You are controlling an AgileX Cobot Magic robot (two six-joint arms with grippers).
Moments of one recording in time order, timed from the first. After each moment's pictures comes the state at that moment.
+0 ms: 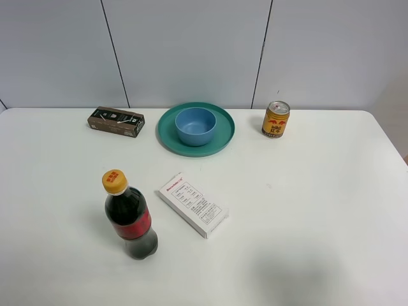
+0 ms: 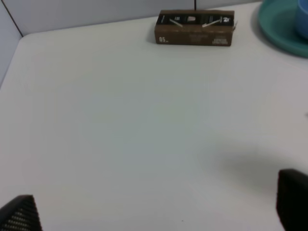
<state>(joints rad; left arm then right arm) 0.12 -0.01 -0.51 -0.05 1.06 0.15 -0.09 0.00 -0.50 0.07 1.07 -0.11</state>
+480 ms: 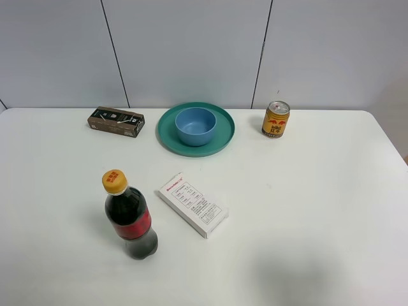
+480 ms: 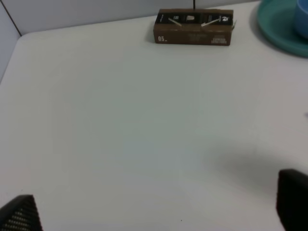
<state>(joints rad) 0.12 -0.01 -0.51 -0.05 1.06 0.15 -0.09 0.00 -0.50 0.07 1.07 -0.11</state>
